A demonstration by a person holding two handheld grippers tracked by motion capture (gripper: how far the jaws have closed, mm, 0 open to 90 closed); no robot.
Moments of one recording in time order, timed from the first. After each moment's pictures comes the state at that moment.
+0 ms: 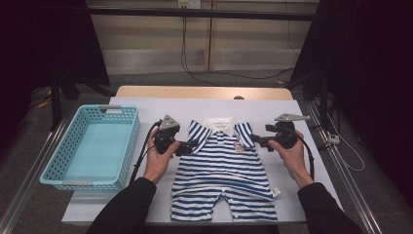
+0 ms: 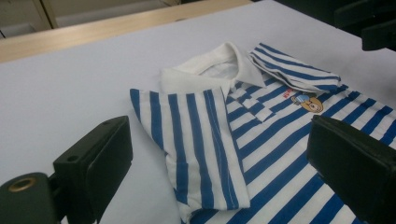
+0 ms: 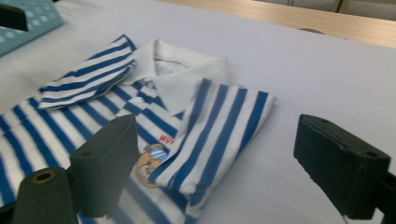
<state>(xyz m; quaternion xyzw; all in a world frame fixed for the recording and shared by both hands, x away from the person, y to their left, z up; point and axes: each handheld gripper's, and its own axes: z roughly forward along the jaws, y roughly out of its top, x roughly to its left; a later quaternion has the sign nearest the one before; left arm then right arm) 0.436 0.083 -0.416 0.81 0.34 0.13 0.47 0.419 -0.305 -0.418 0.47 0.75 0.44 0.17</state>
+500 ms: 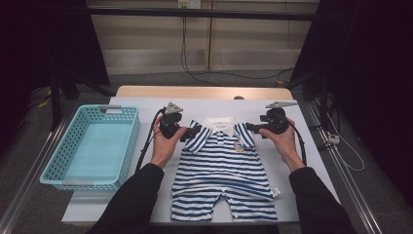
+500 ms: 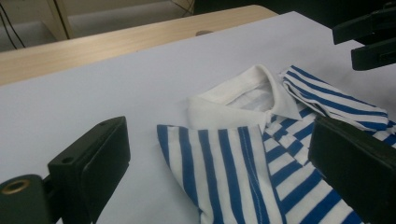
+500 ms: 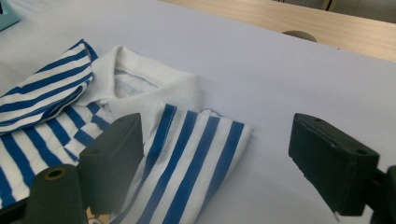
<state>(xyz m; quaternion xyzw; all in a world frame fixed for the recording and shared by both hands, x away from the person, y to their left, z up) 0.486 0.072 -0.420 0.79 0.37 0.13 0.47 0.474 -0.300 -0.423 0.48 0.76 0.41 0.16</state>
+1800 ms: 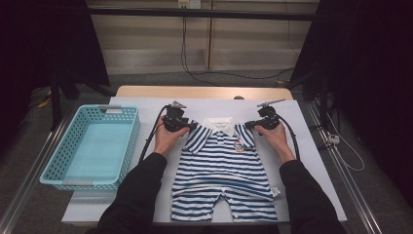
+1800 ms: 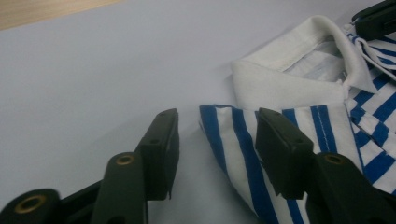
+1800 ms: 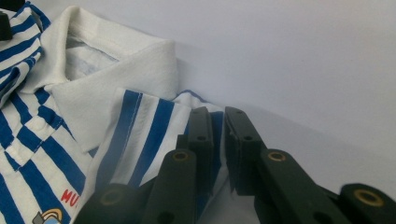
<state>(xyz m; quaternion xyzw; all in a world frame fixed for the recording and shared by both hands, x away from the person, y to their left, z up) 0.531 0.064 -0.456 0.82 0.38 0.08 0.41 0.513 -0.295 -0.456 0.50 0.78 0.36 0.09</state>
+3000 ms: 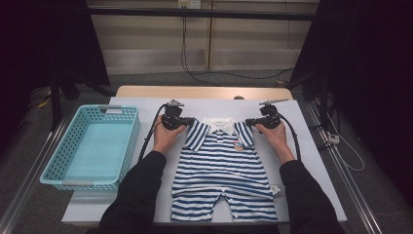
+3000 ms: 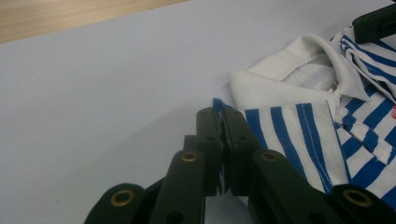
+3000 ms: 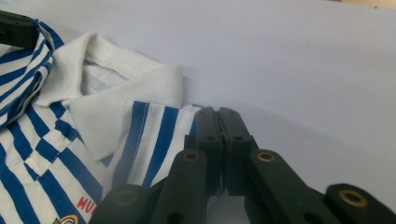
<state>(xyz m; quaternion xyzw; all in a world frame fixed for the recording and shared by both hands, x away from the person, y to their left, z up) 0.536 0.073 -0.452 0.82 0.37 0.09 0.43 0.511 -0.298 -0.451 0.50 0.76 0.40 0.10</state>
